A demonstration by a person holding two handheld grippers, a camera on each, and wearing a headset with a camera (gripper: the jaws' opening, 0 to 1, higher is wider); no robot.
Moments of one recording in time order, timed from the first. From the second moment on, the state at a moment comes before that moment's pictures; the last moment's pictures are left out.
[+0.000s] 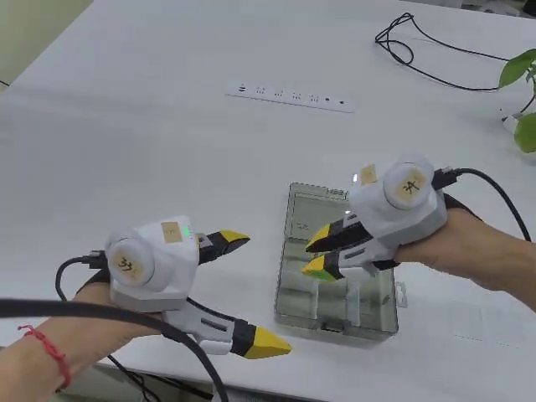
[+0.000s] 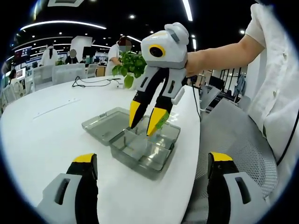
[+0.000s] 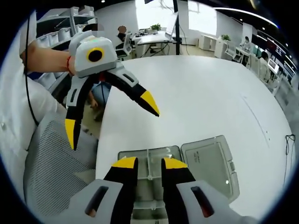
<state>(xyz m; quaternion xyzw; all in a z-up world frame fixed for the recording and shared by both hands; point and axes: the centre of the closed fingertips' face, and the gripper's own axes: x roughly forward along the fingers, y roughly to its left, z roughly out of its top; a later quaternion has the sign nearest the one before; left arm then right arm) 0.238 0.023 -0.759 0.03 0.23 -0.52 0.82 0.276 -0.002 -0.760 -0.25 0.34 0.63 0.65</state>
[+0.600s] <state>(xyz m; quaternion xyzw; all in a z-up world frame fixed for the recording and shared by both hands) 0.237 0.025 -0.759 0.03 0.23 -0.52 0.82 0.273 -0.051 -0.733 -0.25 0.33 0.62 0.67</state>
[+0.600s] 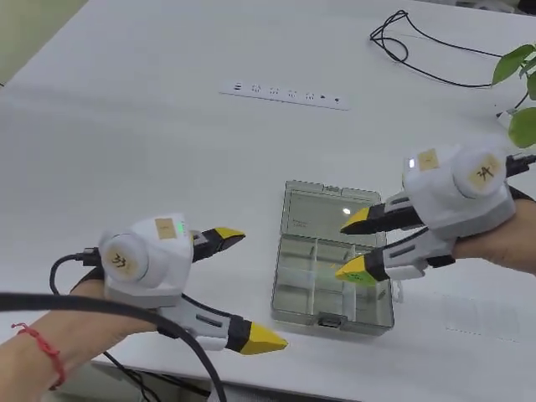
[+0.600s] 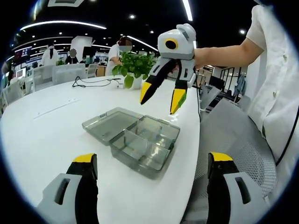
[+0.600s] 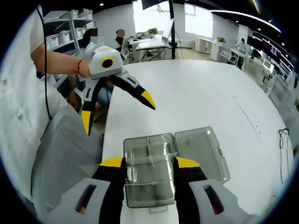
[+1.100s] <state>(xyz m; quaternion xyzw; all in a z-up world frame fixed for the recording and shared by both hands) 0.234 0.026 -0.760 0.04 0.23 -0.53 0.82 0.259 -0.123 -0.744 -0.27 0.36 0.59 0.67</state>
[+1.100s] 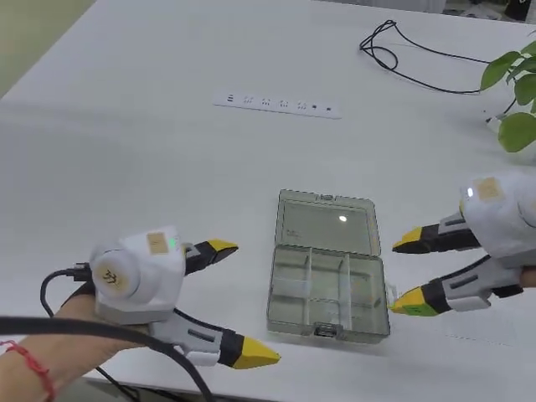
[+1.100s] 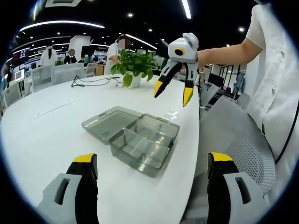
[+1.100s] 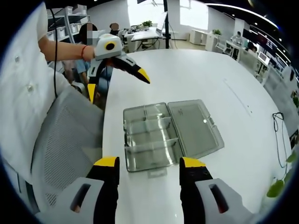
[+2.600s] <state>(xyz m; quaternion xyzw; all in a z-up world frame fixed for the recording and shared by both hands) 0.236 0.031 -0.761 0.03 0.24 -0.52 0.82 0.265 -0.245 -0.848 -0.44 0.44 0.55 0.56</state>
